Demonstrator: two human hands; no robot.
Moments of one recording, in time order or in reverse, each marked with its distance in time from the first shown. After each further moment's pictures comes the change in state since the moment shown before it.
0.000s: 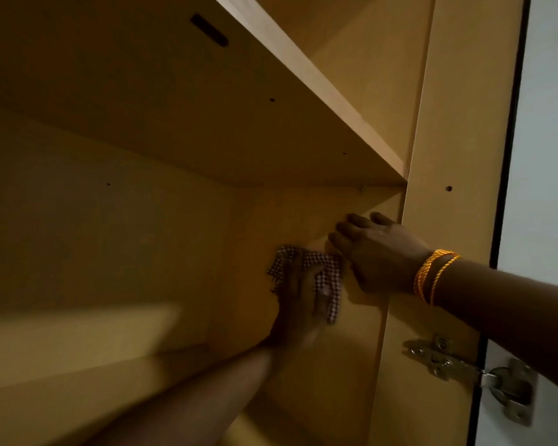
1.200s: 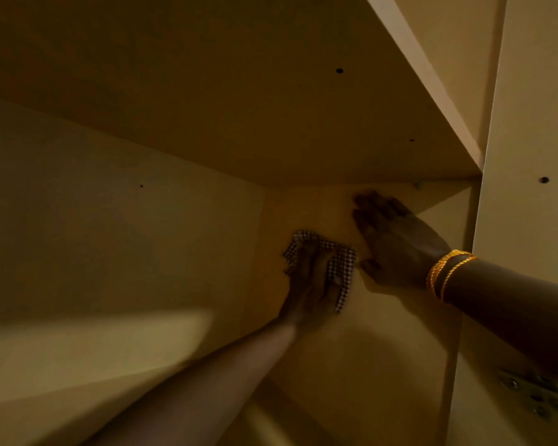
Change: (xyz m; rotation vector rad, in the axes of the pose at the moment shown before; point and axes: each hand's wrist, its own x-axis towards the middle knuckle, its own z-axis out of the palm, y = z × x) left_hand 0.042 -0.063 -0.038 0.058 -0.096 -0.004; right_hand 0.072 -0.013 0.036 0.080 0.187 0.152
